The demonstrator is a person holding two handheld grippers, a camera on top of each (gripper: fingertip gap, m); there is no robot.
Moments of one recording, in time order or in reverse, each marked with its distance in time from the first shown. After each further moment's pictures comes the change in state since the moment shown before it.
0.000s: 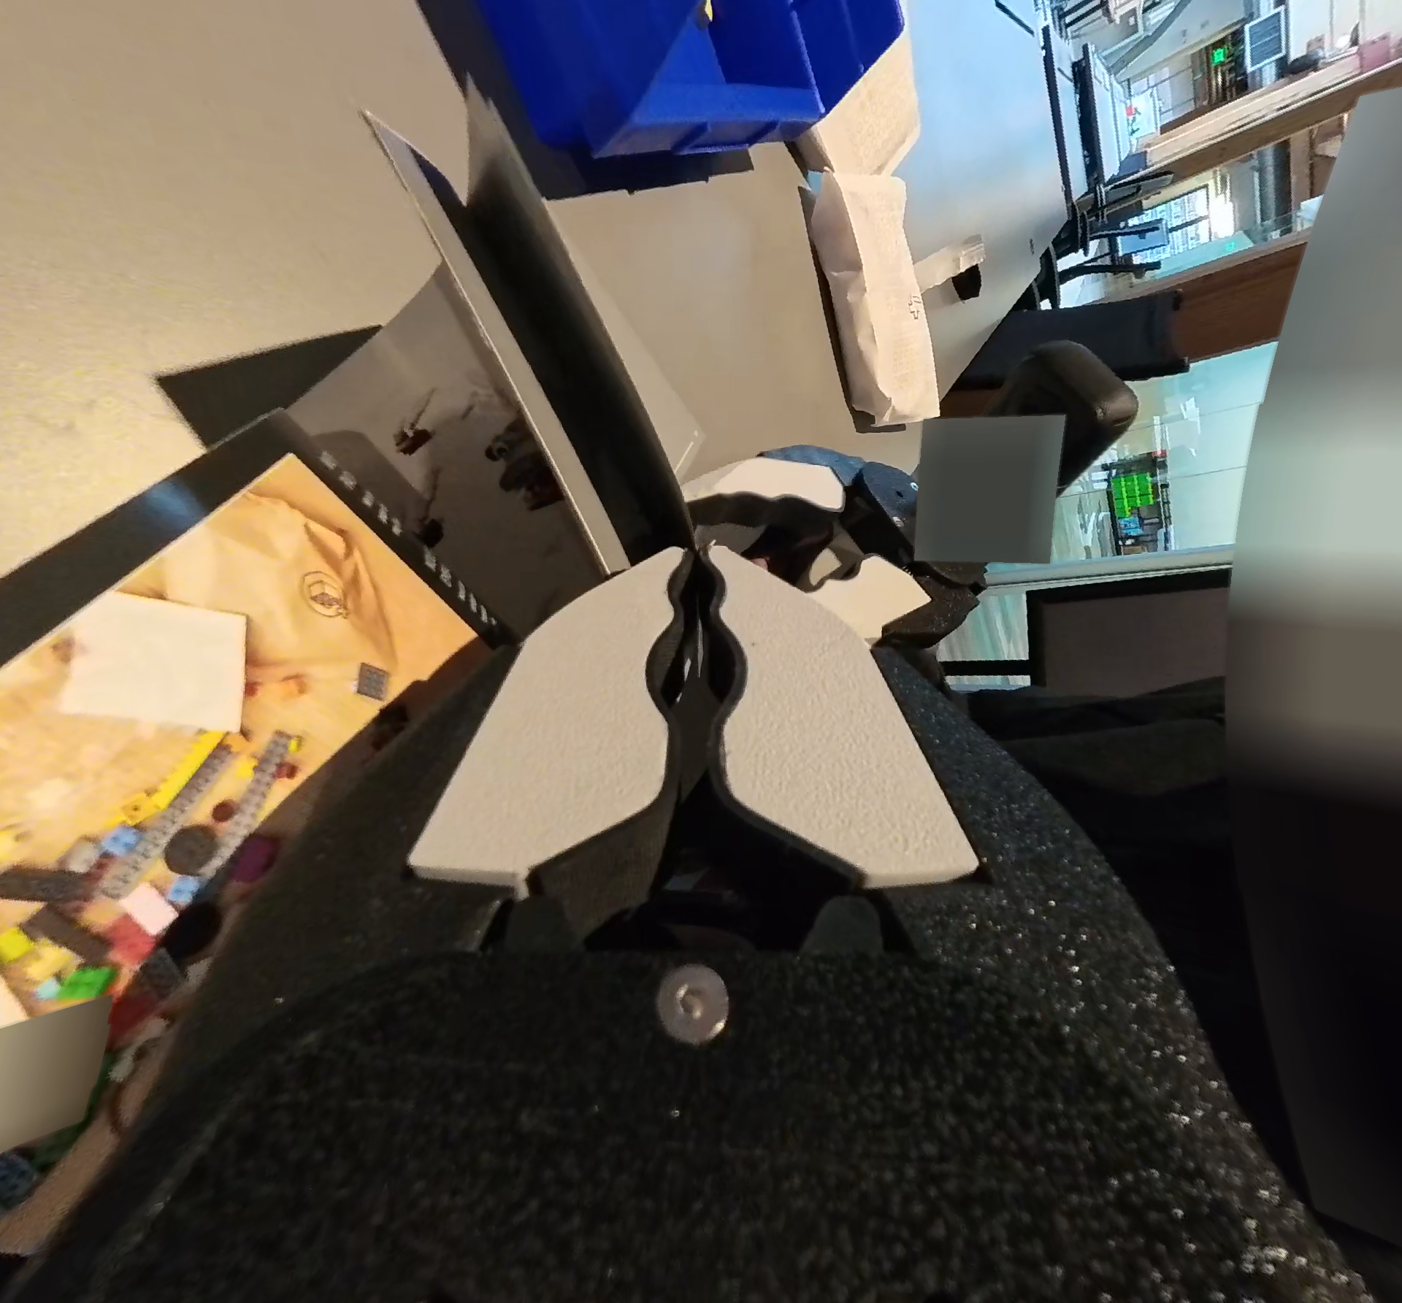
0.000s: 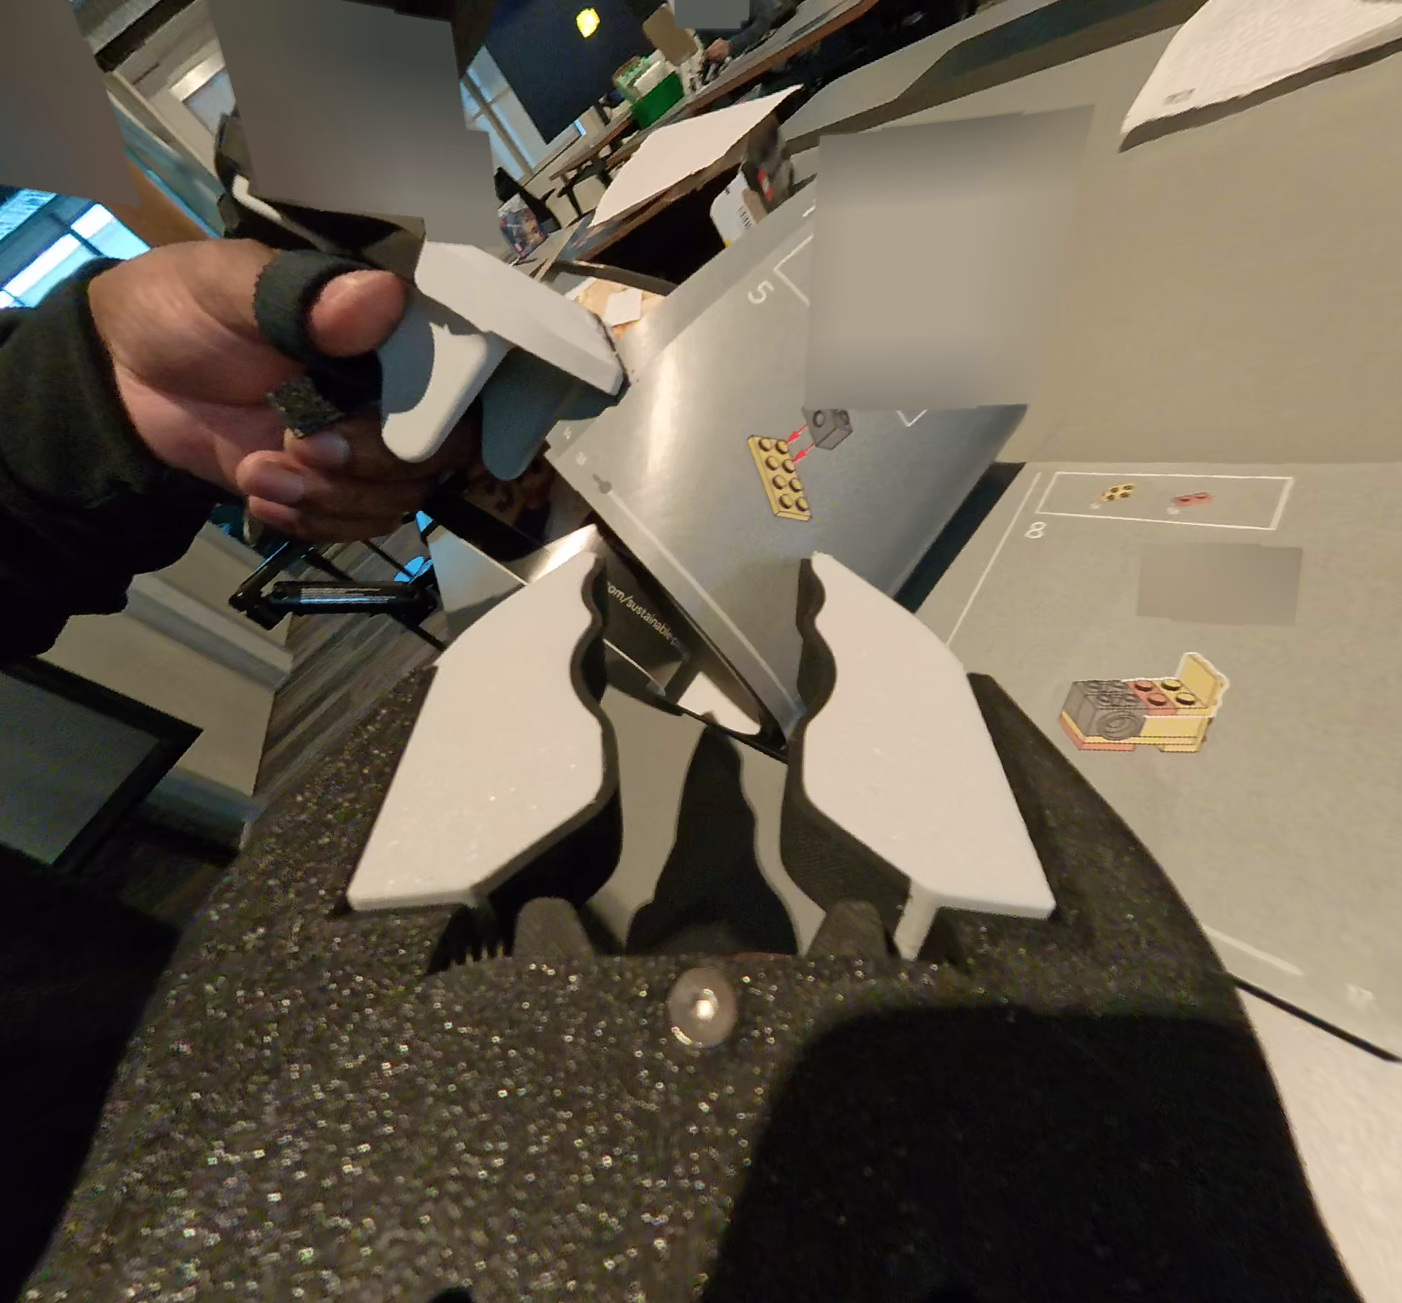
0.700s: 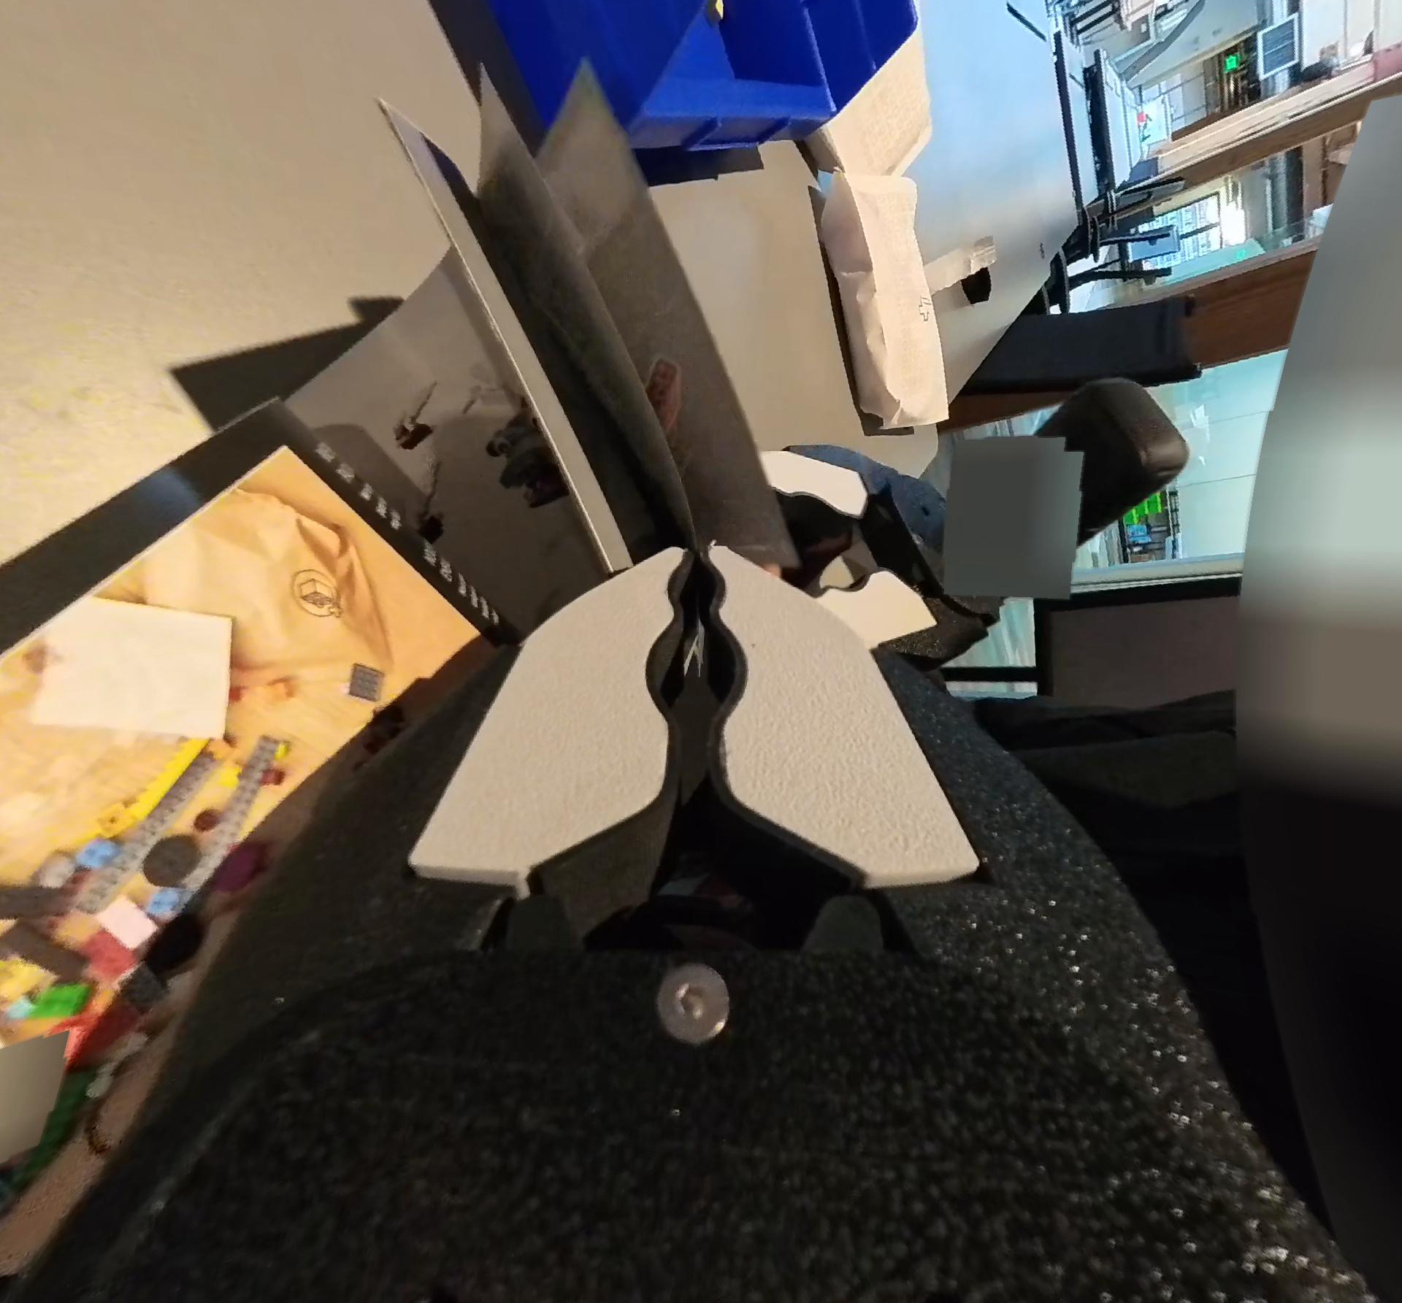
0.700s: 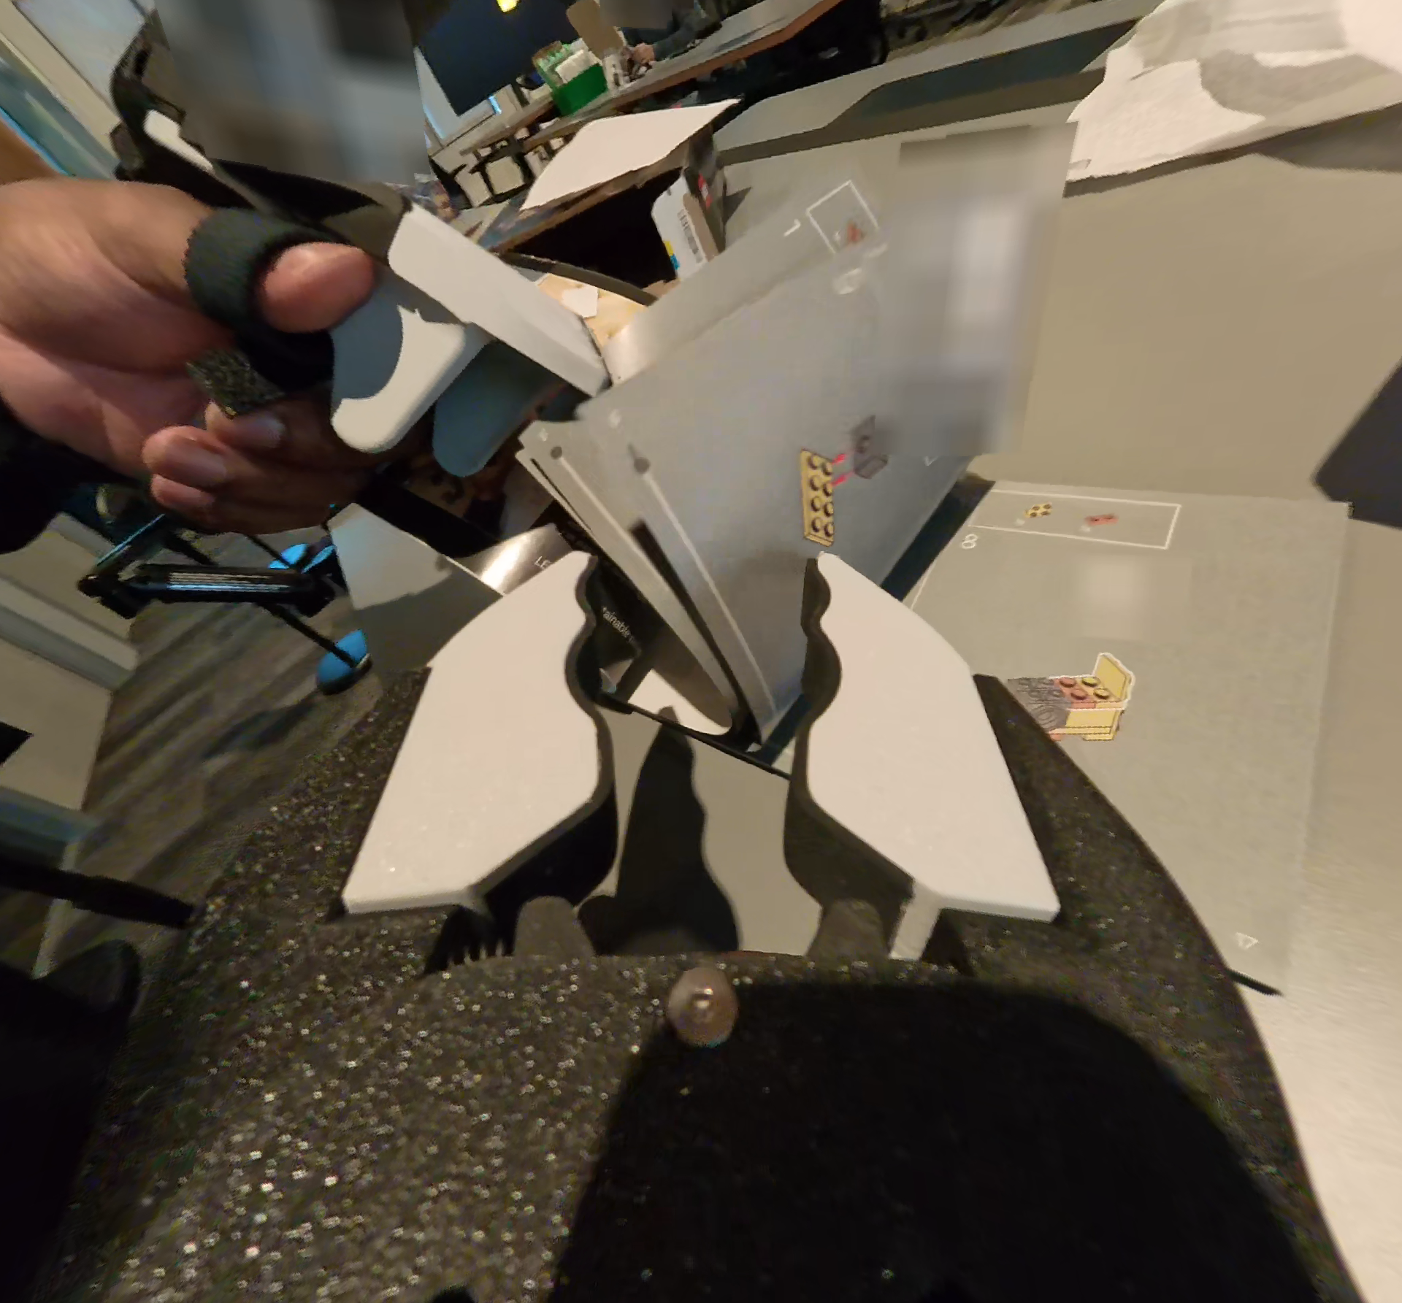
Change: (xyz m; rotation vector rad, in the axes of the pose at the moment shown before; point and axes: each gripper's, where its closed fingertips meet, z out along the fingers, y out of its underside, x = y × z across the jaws) left arm -0.001 0.002 0.004 0.004 -0.014 -0.005; right arm 0.006 -0.001 0.002 0.003 0.119 -0.105
